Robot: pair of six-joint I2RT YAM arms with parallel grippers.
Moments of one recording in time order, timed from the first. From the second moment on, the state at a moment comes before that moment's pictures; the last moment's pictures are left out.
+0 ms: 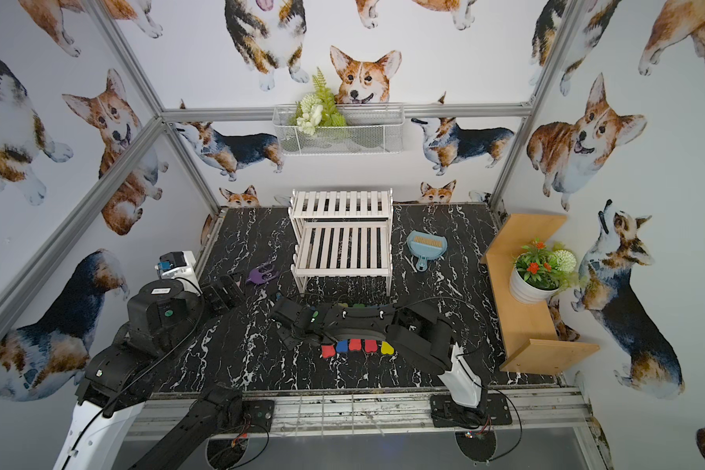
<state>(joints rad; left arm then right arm) -0.32 0.63 1.11 -0.94 -0.22 -0.55 1.18 2.08 1.49 -0.33 0.15 0.42</state>
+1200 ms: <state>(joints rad) -0.32 0.63 1.15 -0.95 -0.26 -0.53 1.20 2.26 1.72 -0.28 0.00 0.33</state>
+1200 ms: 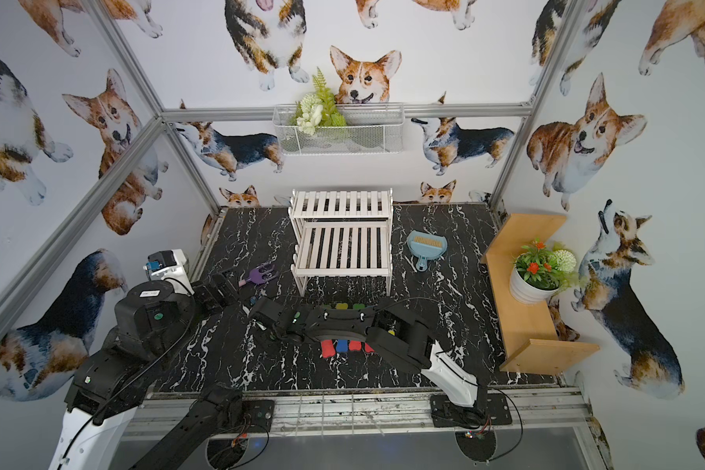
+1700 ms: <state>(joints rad) -0.33 0.63 1.14 -0.96 -0.28 -0.52 1.21 2.12 1.45 -0.22 -0.03 0.34</state>
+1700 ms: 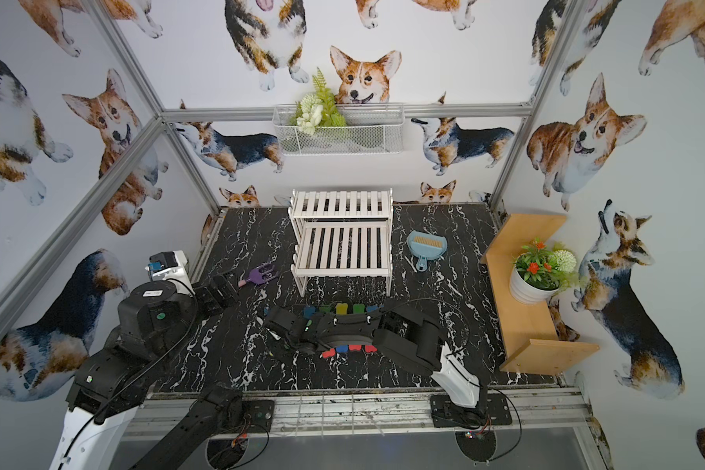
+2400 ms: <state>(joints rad) -0.33 0.63 1.04 -0.93 -0.22 -0.53 1.13 1.87 1.18 -0.26 0.04 0.28</state>
